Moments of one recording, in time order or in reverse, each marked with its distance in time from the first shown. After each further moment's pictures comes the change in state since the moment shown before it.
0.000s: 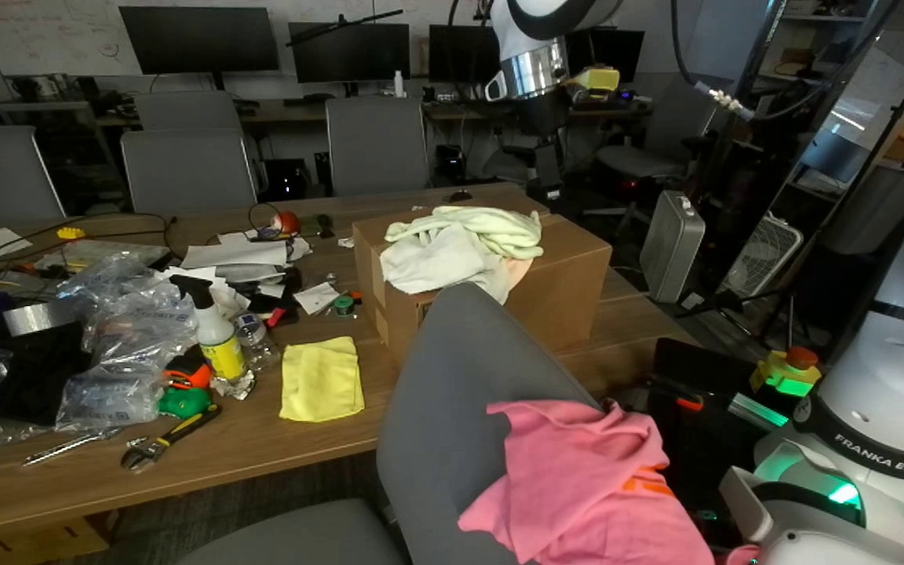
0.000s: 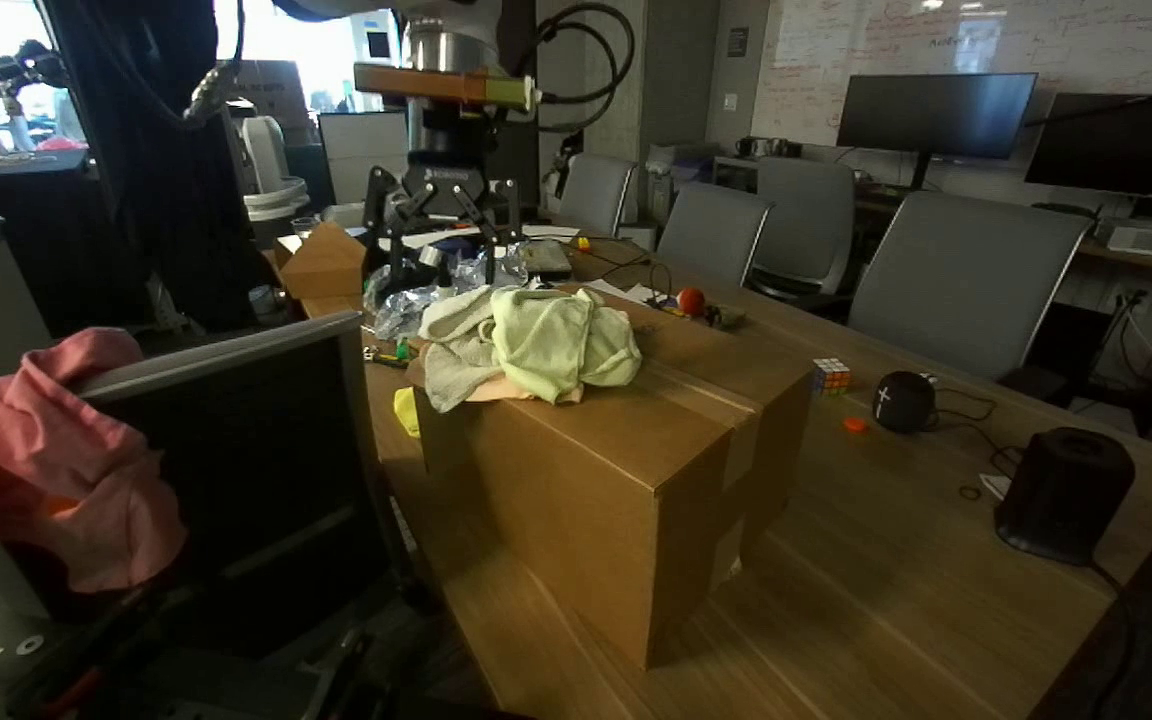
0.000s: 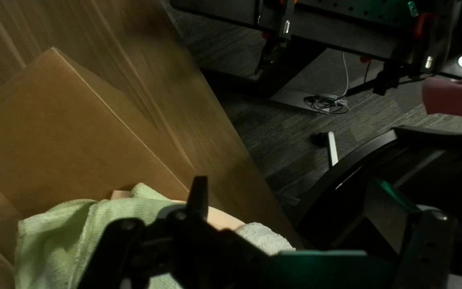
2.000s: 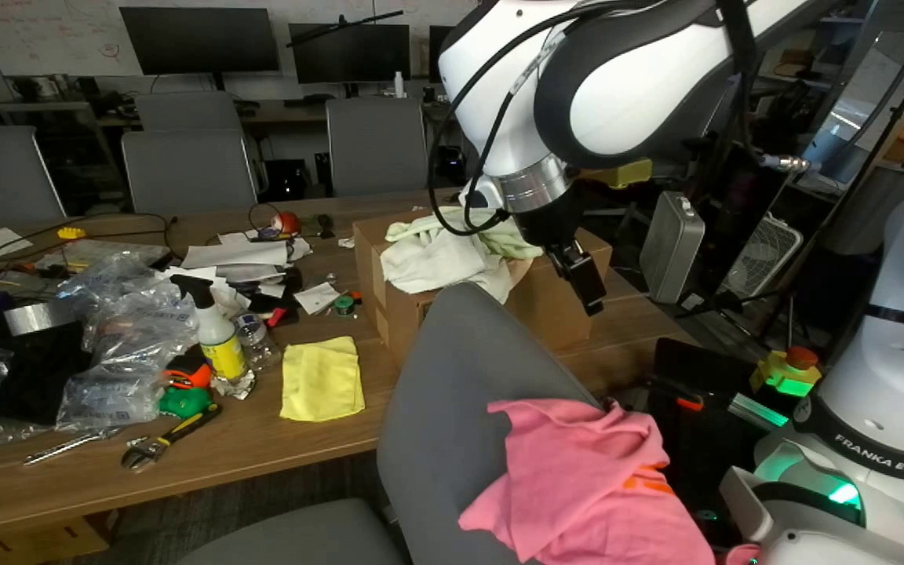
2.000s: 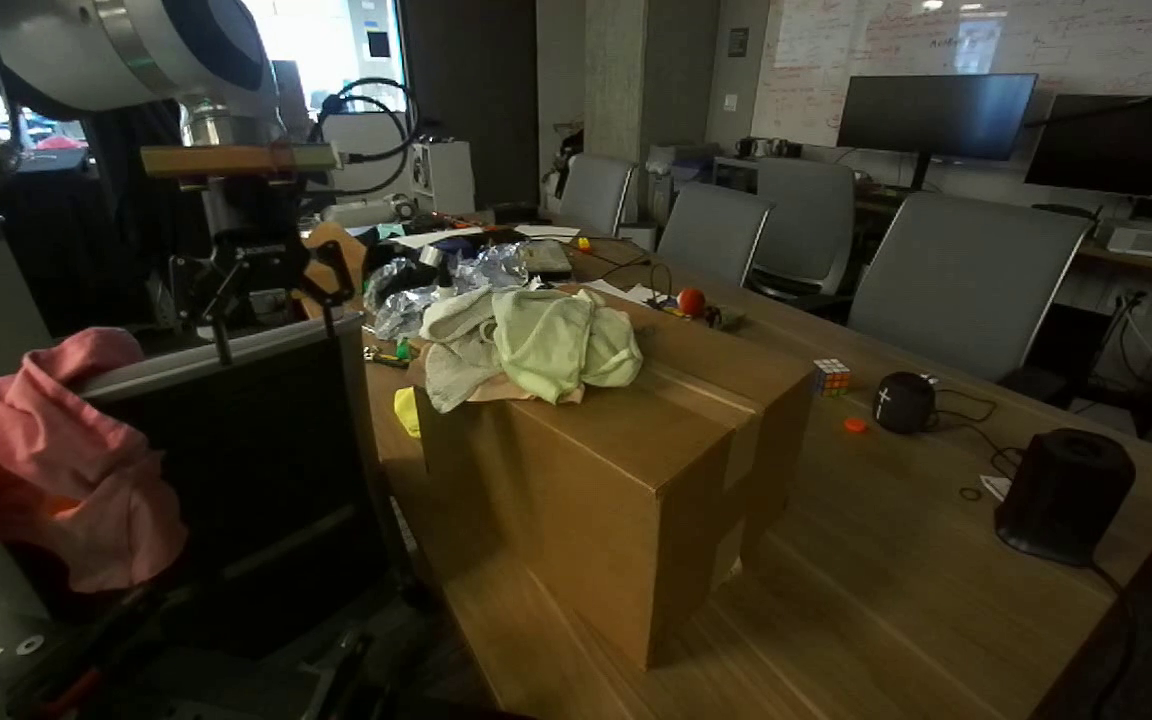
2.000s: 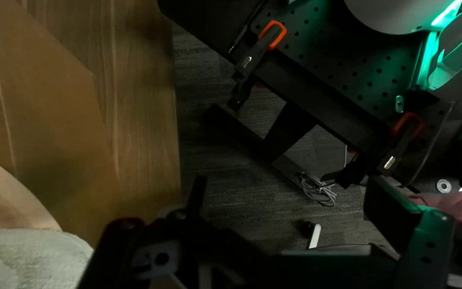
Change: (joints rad) arm 0.225 -0.089 0.205 -0.280 -0.117 0.046 0.062
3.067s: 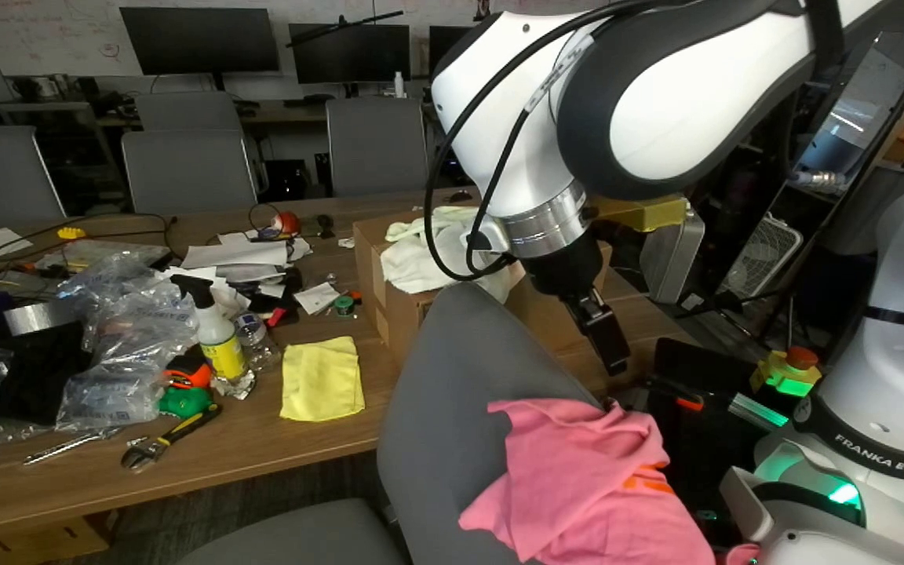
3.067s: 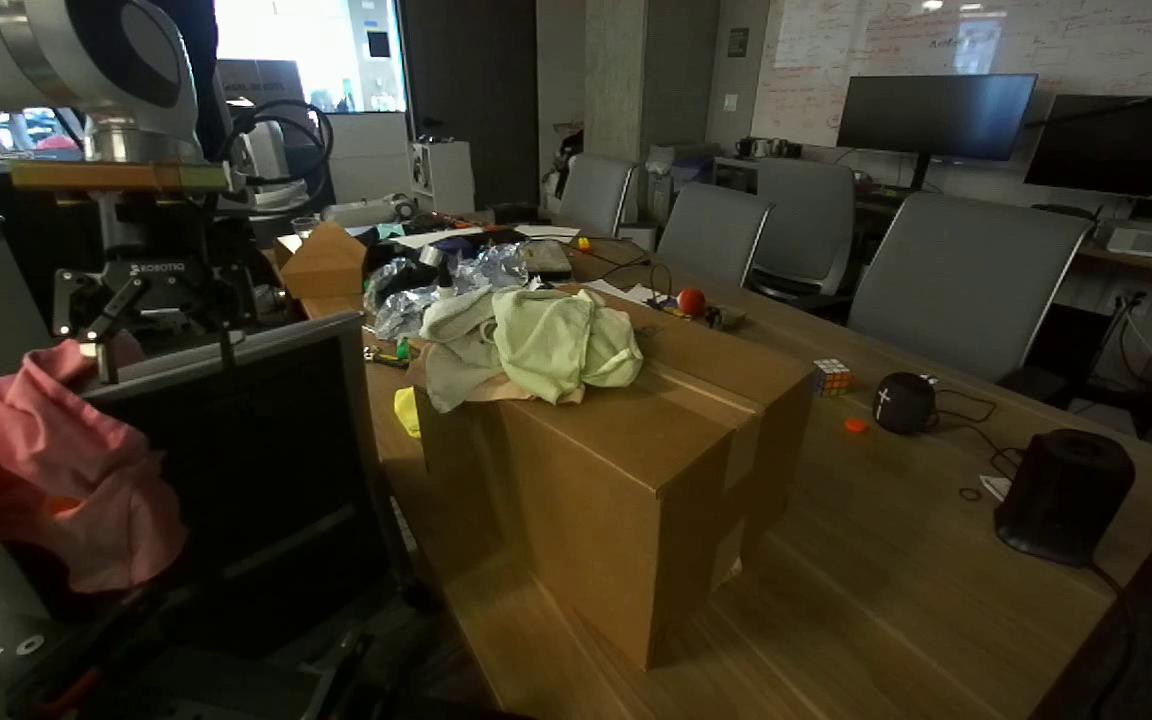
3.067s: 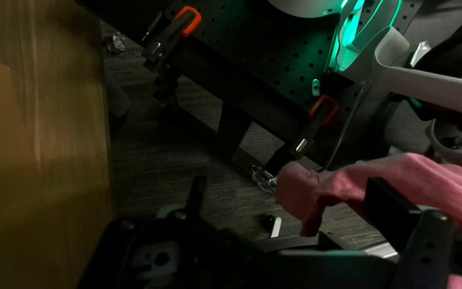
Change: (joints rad) arm 0.083 -0.015 0.081 -0.034 0.170 -0.022 0.124
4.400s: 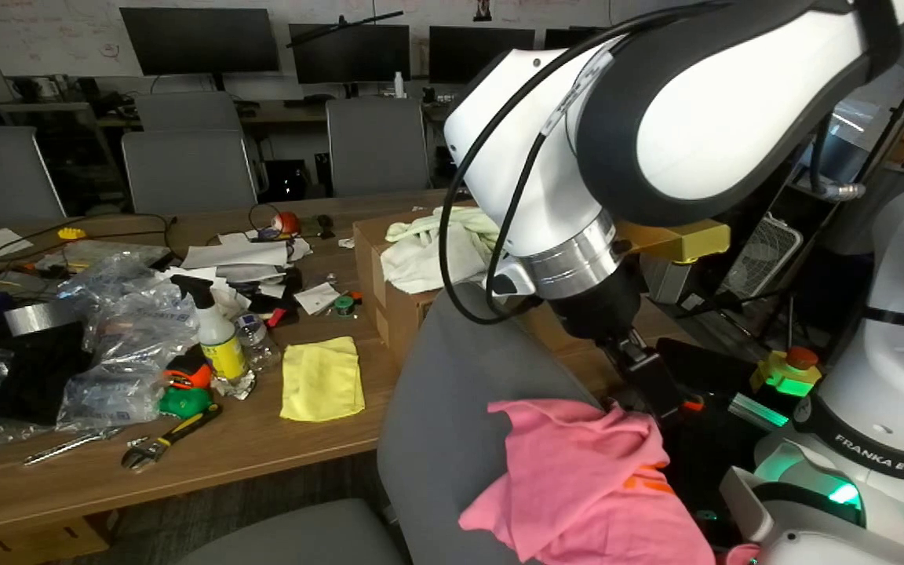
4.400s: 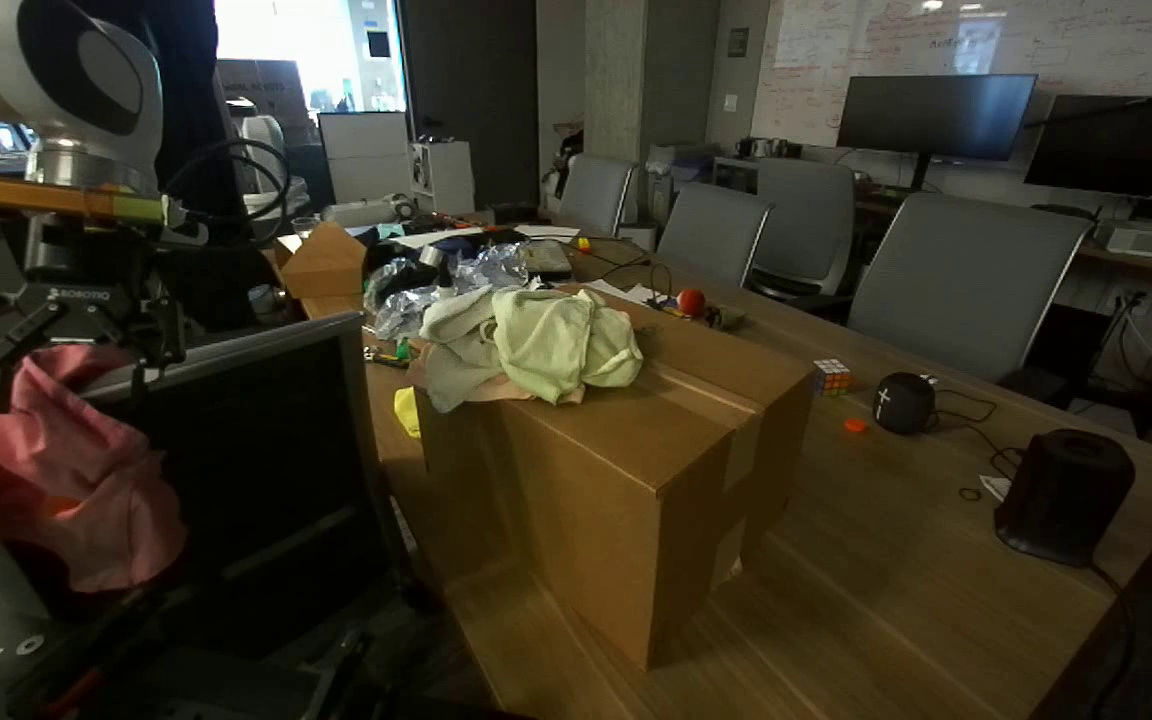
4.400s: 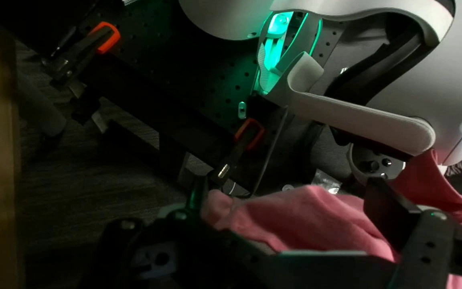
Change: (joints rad) arm 0.046 -0.010 0.029 -0.050 0.168 -0.049 -0.009
